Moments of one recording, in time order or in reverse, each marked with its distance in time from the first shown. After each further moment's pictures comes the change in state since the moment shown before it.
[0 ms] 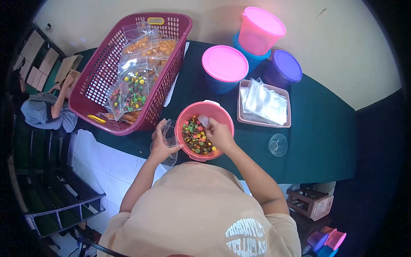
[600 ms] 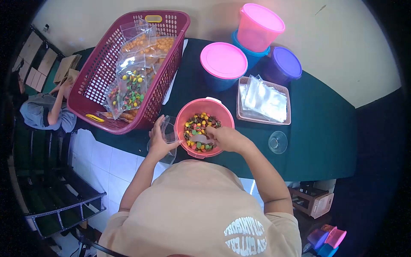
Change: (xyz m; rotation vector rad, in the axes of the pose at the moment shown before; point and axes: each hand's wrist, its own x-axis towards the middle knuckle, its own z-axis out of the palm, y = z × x) left_hand 0.007 0.005 0.000 0.092 -0.028 -0.057; right_hand -0.014 -0.028 -0.053 -0.358 -0.492 -0.143
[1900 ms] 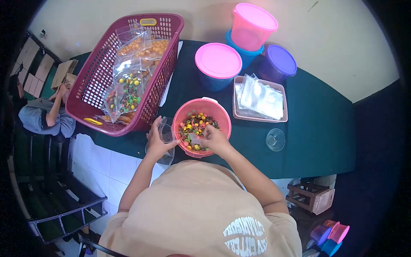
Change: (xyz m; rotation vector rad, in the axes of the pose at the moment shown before) left_hand 0.002 0.003 -0.002 0.014 -0.028 -0.042; right_hand 0.013 0.002 0.055 0.725 0.286 0.325
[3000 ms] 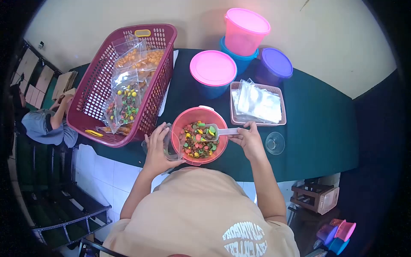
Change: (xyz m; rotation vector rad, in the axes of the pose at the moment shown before) left_hand -0.016 0.054 -0.027 0.195 0.036 0.467; right_hand -0.042 0.000 -0.086 0.870 0.285 -0.091
